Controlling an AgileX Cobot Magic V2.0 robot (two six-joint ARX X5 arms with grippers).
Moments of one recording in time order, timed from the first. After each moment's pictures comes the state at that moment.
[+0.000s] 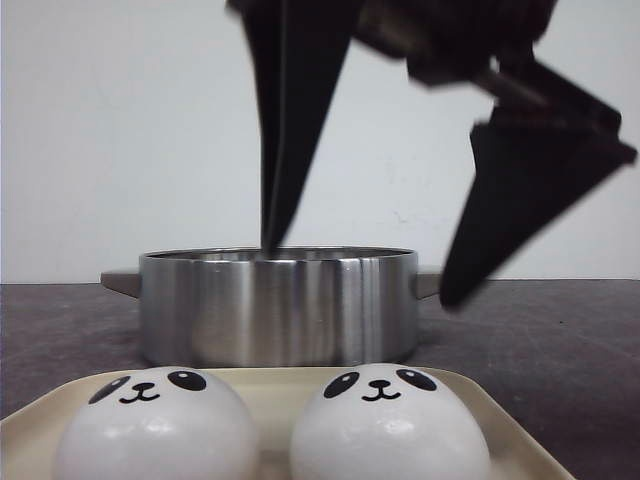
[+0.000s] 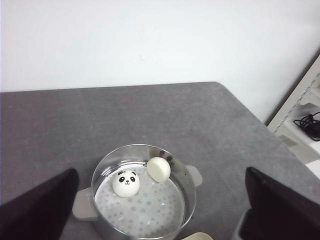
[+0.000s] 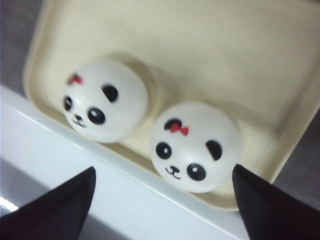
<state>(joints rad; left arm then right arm) -0.53 0.83 1.61 -1.05 0.03 -0.25 1.10 1.39 0.99 -0.80 -0.11 0.77</state>
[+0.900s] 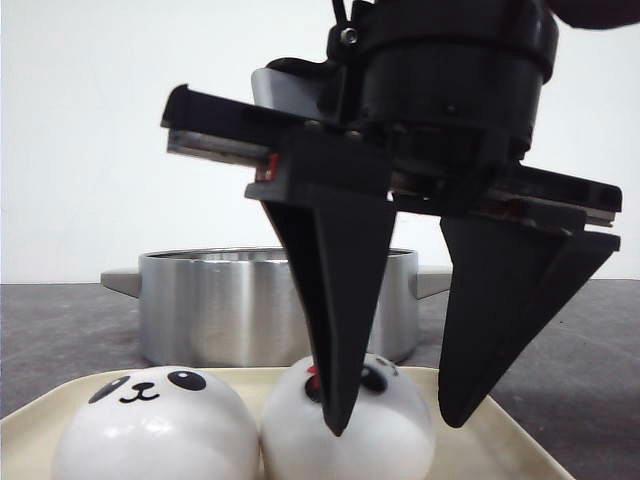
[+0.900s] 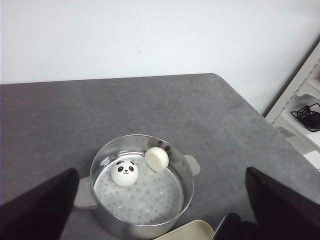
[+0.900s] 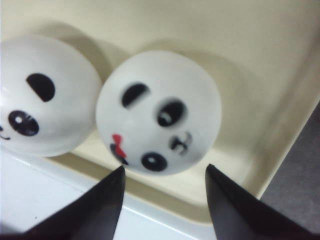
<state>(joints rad) -0.54 0.82 1.61 -1.08 0.03 -0.25 1.14 1.53 0.99 -0.81 -0.02 0.81</state>
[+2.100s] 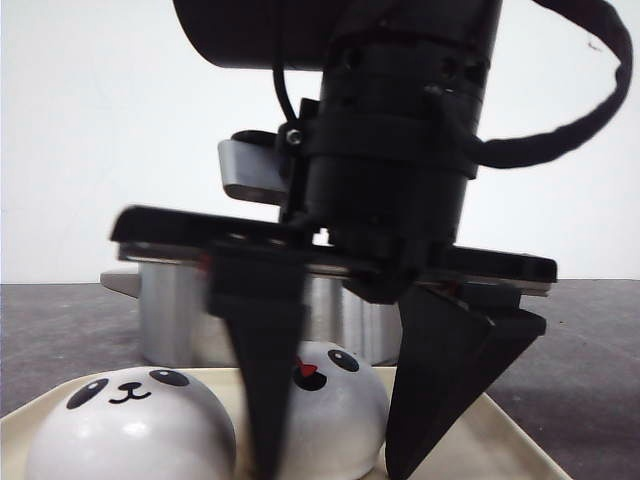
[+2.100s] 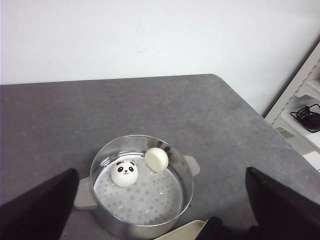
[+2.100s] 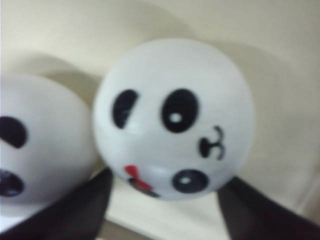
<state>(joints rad) -0.54 0.82 1.61 -1.08 0.03 -0.25 1.12 1.65 0.99 -0.66 -0.01 0.81</state>
